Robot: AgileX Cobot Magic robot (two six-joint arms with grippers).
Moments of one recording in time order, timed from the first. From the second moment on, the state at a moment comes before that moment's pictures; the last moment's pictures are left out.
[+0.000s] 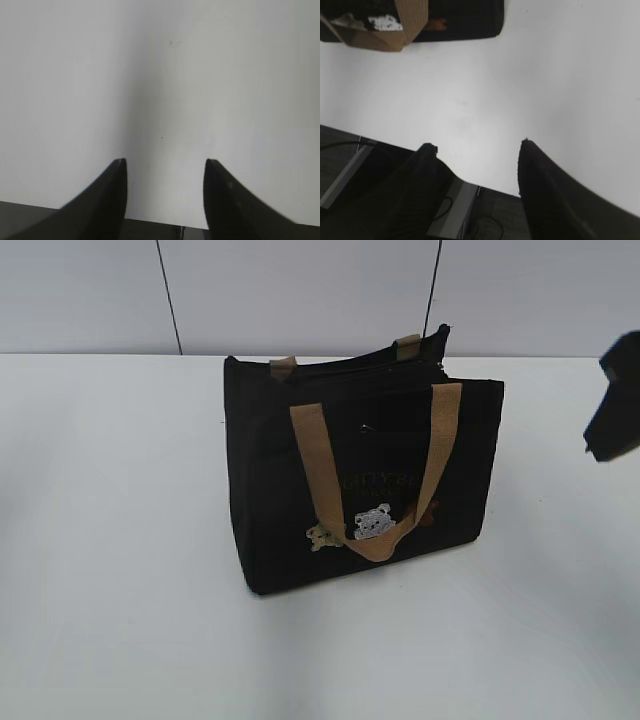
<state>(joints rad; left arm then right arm) -0.12 1.10 -1.08 0.11 1.21 -0.17 0.35 1.28 -1.17 0.07 1.21 0.06</state>
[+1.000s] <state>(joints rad) -0.12 0.06 -0.64 -0.04 1.16 0.04 0.35 0.25 -0.68 0.14 1.22 -0.19</state>
